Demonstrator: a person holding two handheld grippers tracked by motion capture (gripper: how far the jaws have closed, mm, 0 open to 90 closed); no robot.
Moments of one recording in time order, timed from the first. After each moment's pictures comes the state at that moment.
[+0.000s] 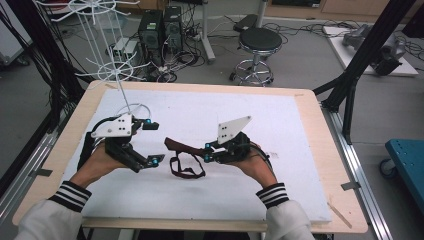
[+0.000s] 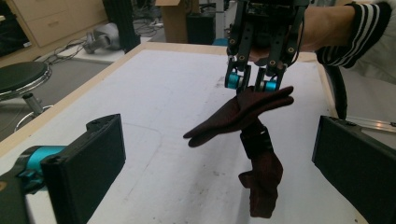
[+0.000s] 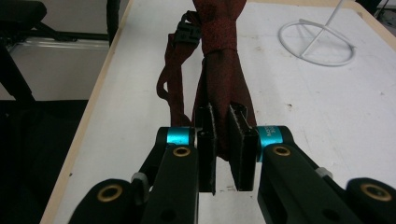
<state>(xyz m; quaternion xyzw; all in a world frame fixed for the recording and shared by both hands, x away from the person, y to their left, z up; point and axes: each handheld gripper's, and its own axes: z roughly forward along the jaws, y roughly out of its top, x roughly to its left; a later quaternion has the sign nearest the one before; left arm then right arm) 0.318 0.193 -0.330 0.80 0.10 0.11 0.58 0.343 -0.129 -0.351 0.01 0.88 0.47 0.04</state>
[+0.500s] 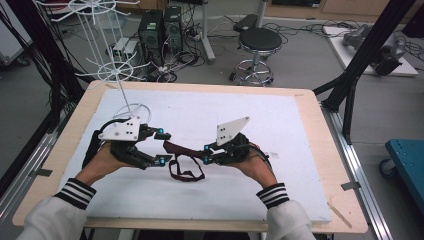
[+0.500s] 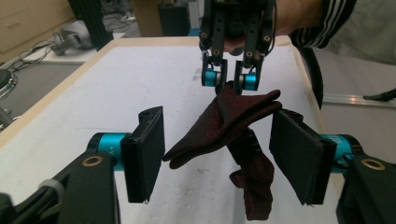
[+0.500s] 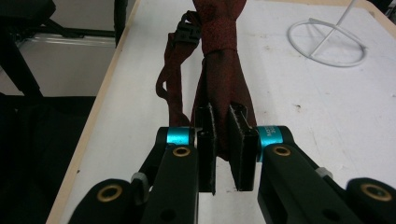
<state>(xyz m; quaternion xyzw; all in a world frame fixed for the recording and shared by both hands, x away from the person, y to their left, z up) 0.319 0.182 -0.331 0.83 0.04 0.09 0.56 0.341 -0.126 -0.351 0.00 0.88 0.47 0.03</state>
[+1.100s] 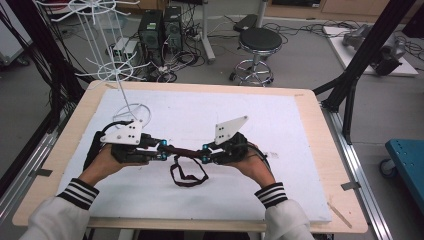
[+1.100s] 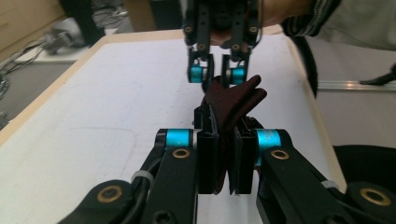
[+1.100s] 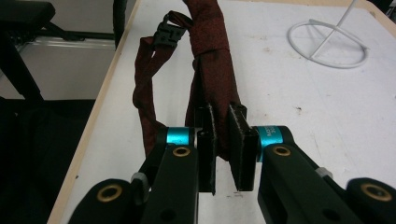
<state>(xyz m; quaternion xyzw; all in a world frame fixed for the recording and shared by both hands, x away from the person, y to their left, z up) 0.314 0.180 -0.330 0.83 0.03 0.10 0.54 0.342 -0.123 -0.351 0.00 0.88 0.47 0.03</state>
